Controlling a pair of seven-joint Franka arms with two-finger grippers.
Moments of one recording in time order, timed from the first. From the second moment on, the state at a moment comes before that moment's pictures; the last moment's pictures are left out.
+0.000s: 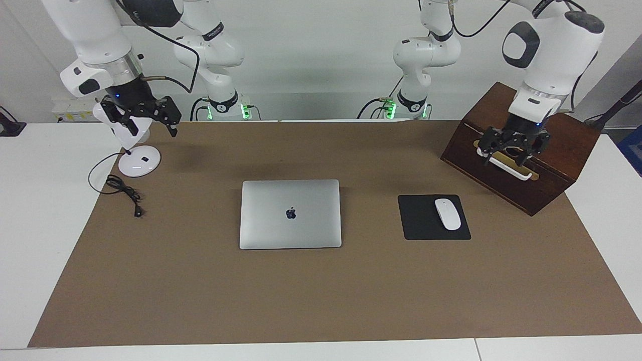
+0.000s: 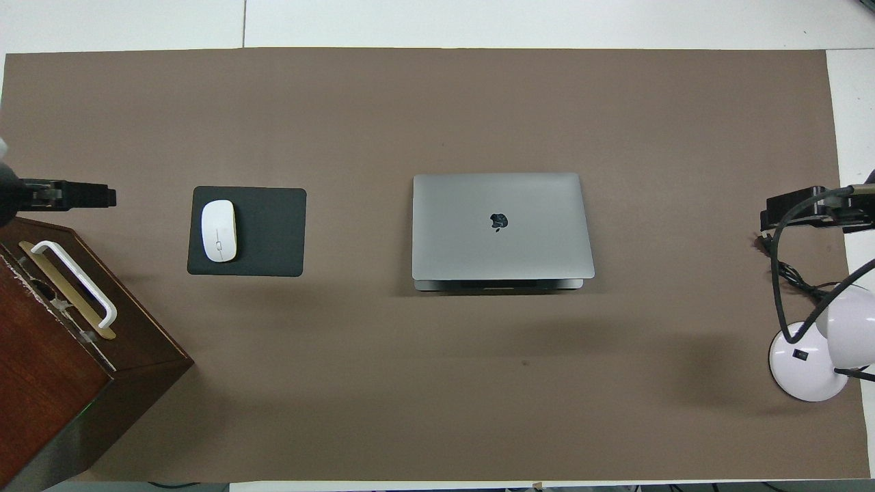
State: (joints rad) left arm 0.03 -0.09 0.00 -1.84 -0.07 1.93 0.12; right arm -0.08 -0.09 0.06 -1.68 0.01 1.58 0.05
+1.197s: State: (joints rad) left arm 0.04 0.01 -0.01 -1.54 -0.04 1.64 -0.08; right arm -0.08 -0.10 0.06 -1.68 0.01 1.51 -0.04
